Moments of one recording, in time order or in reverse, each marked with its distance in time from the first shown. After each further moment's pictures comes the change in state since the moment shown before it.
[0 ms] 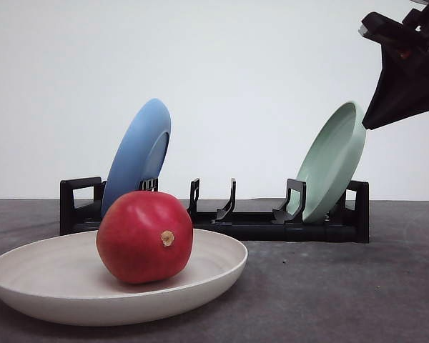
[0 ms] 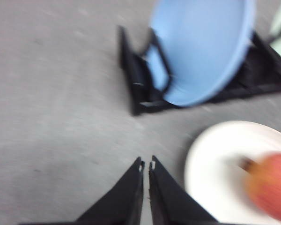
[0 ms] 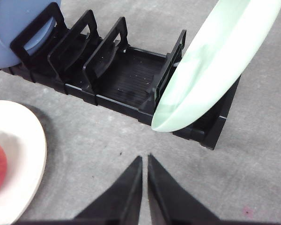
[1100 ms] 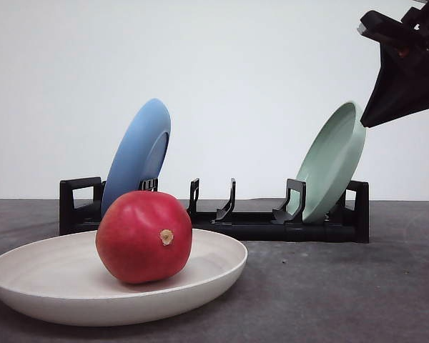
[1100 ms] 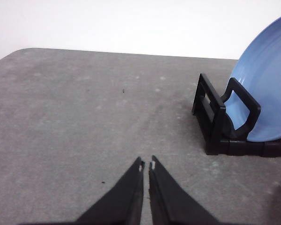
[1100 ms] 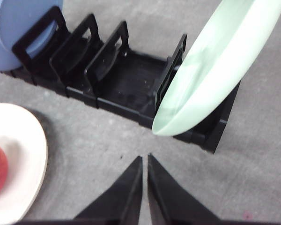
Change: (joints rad) left_arx 0.155 -0.623 -0.586 0.362 -0.102 -0.022; right_arx 0.000 0.000 0.000 0.017 0.000 0.000
